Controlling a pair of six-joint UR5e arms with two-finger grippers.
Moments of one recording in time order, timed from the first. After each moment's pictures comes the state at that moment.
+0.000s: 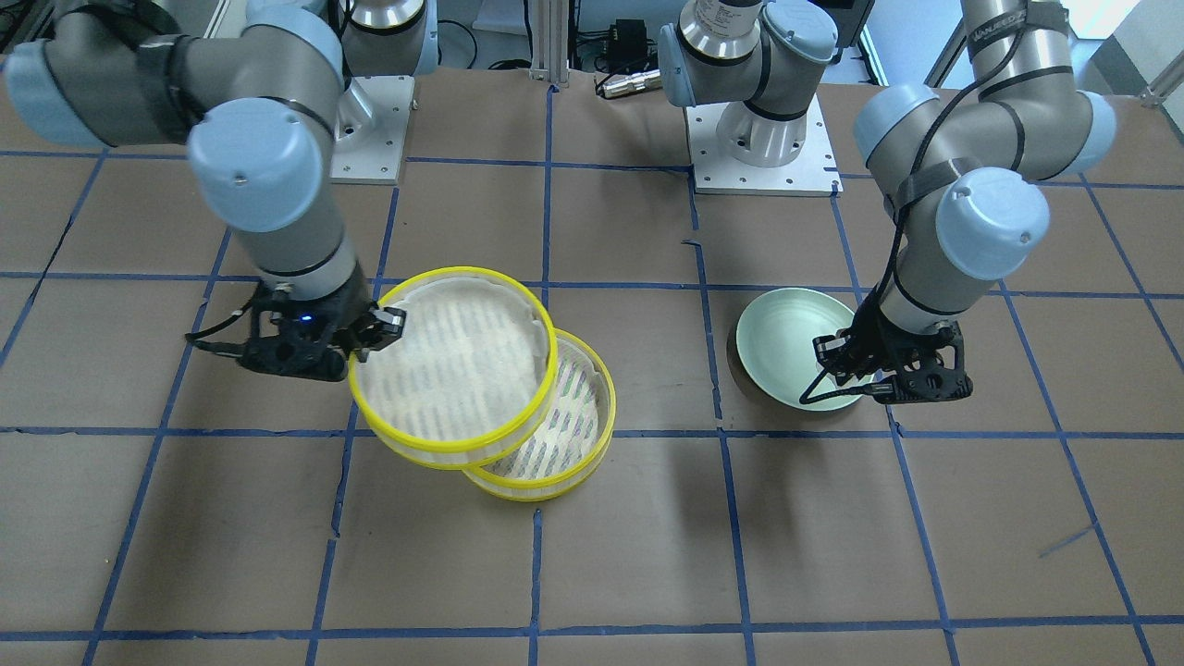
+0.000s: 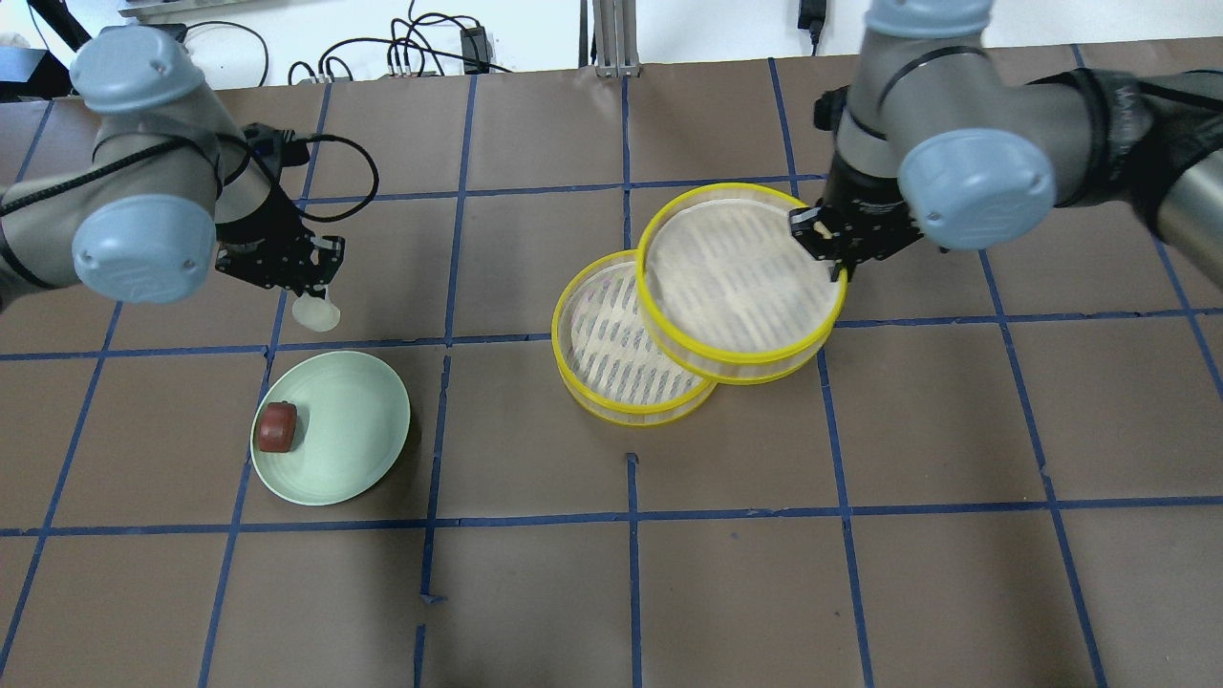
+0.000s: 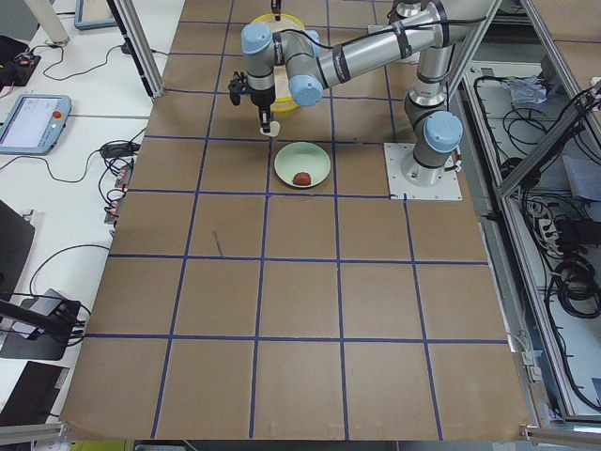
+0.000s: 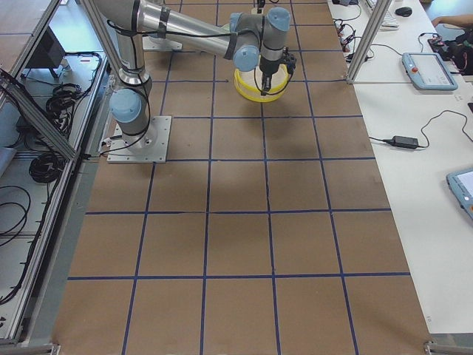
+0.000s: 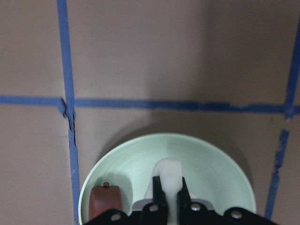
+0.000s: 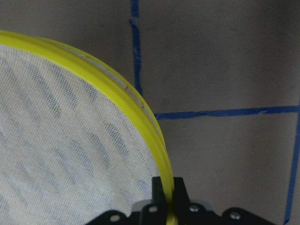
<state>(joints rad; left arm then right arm) -1.46 -1.77 -1.72 -1.23 1.56 -0.02 1.47 -1.36 1.70 -1.85 -1.61 -0.08</state>
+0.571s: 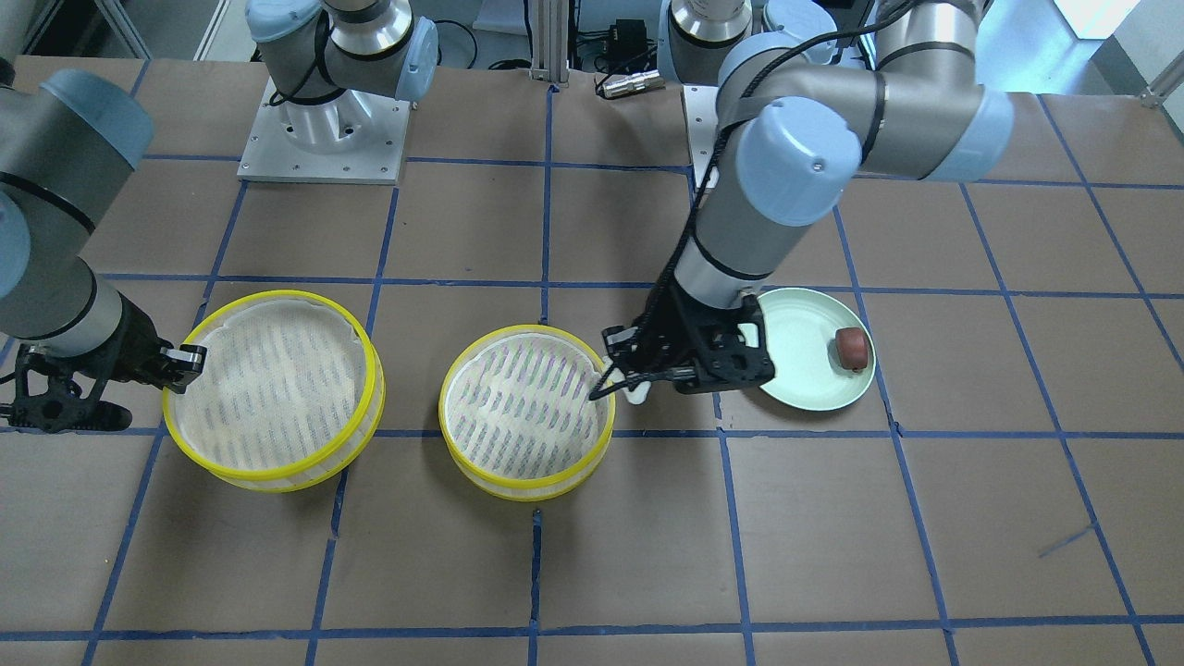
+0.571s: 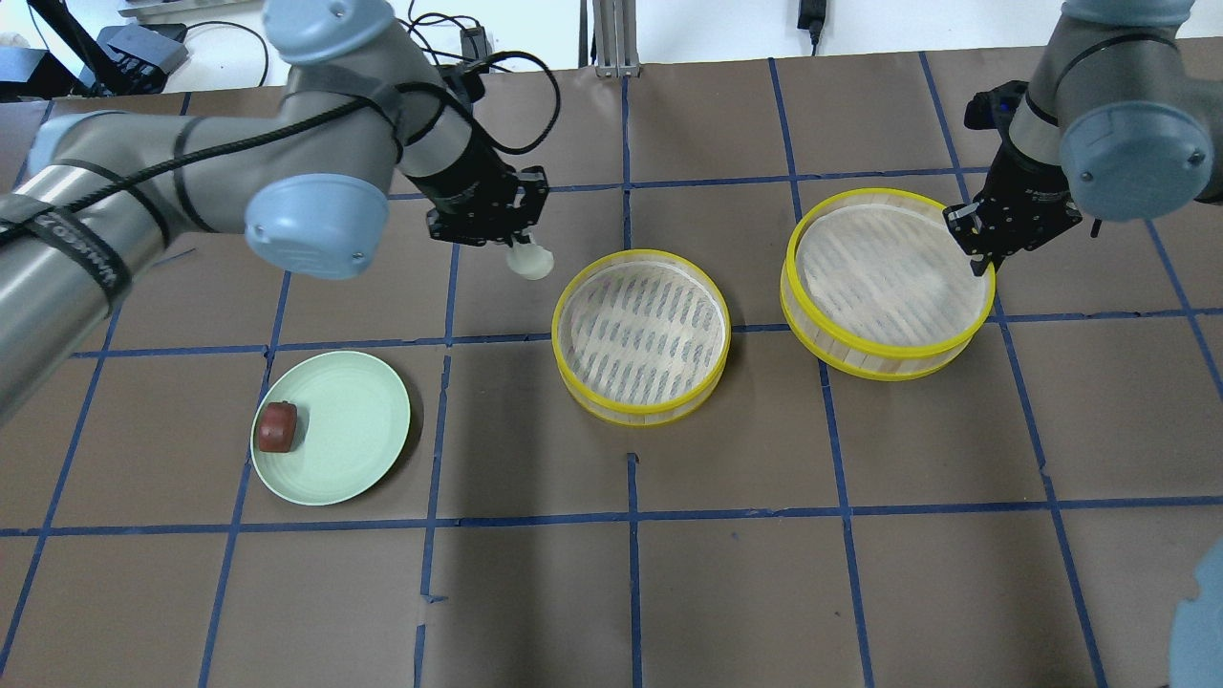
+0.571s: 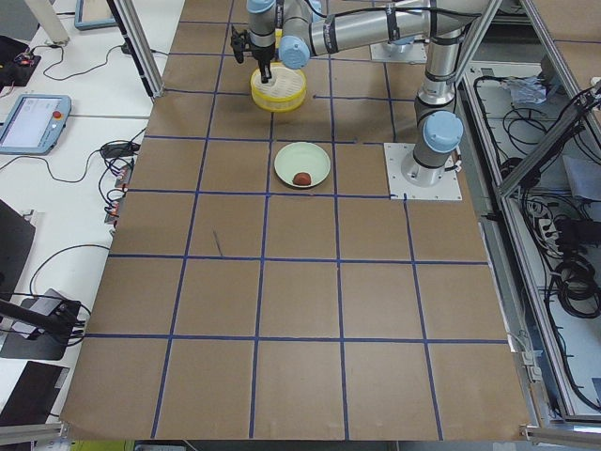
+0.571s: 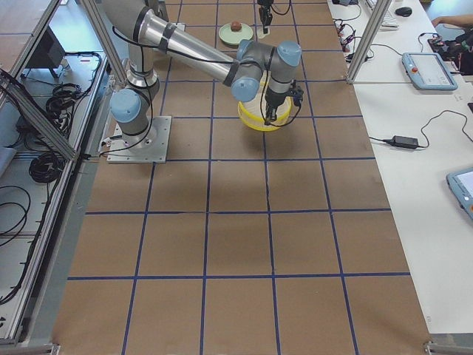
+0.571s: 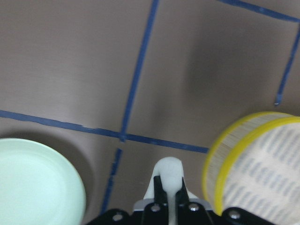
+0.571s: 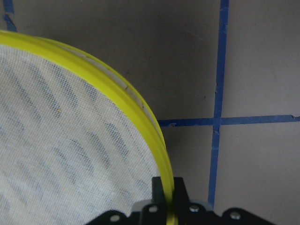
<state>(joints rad) -1.74 -1.85 -1.66 -1.06 1.33 -0.41 1.32 -1.30 1.72 -1.88 -1.67 -0.23</state>
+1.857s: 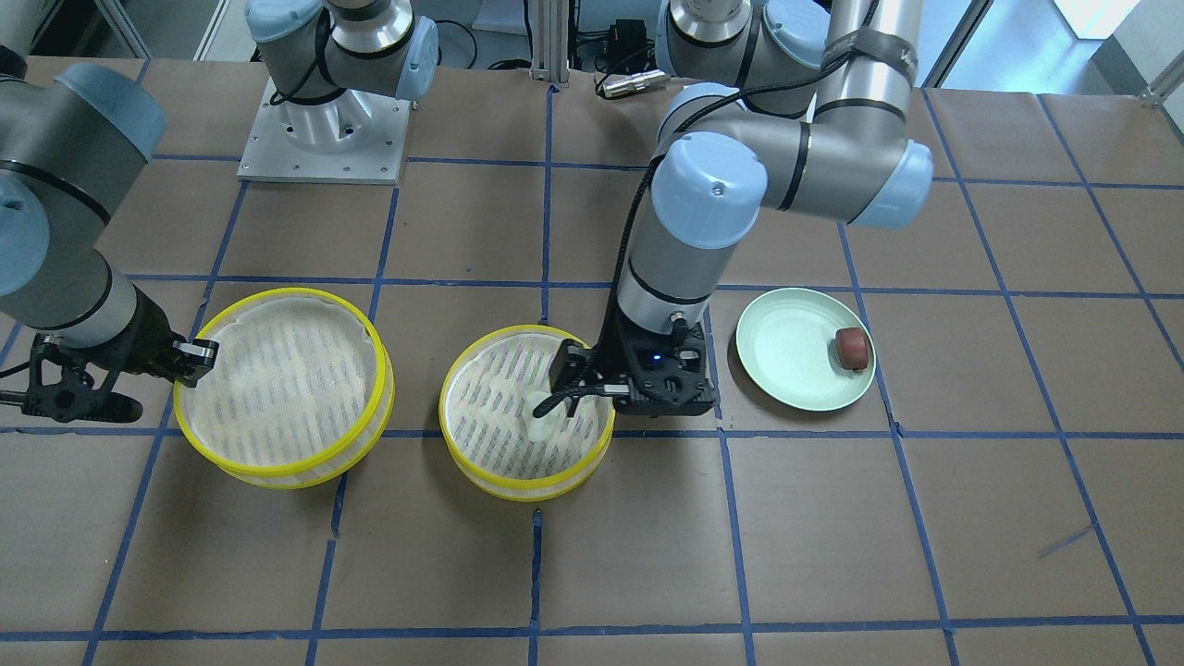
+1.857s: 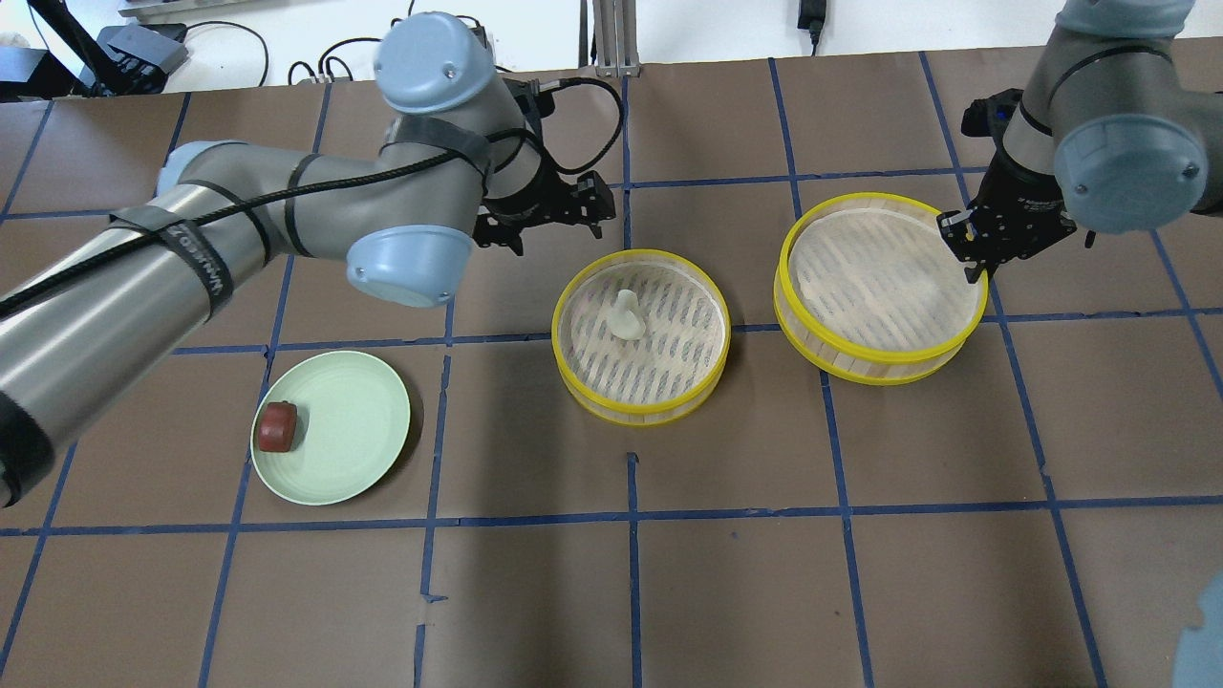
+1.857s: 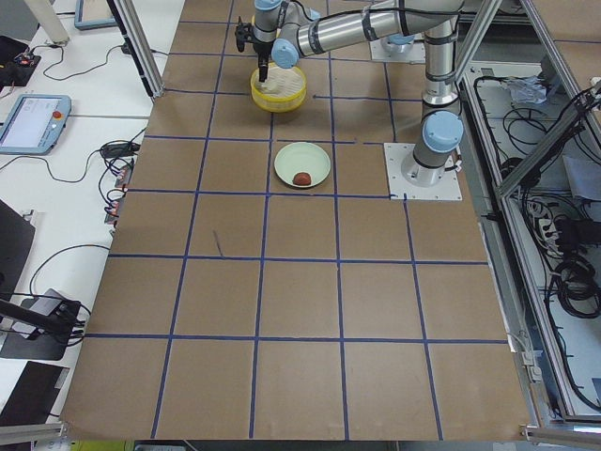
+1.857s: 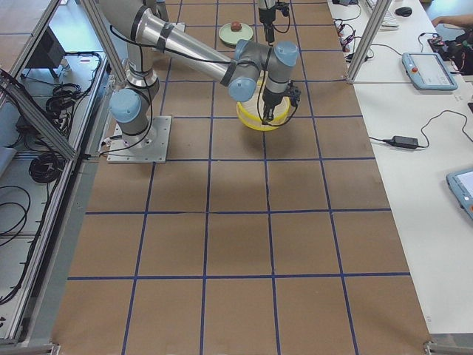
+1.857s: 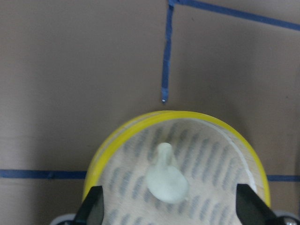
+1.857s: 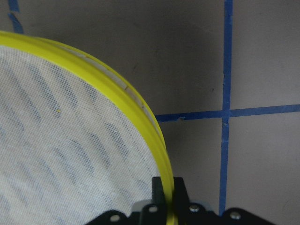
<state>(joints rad) -1.74 -1.87 -1.68 -0.98 1.45 -0.23 1.36 -1.33 1.74 -1.89 -1.66 -0.15</state>
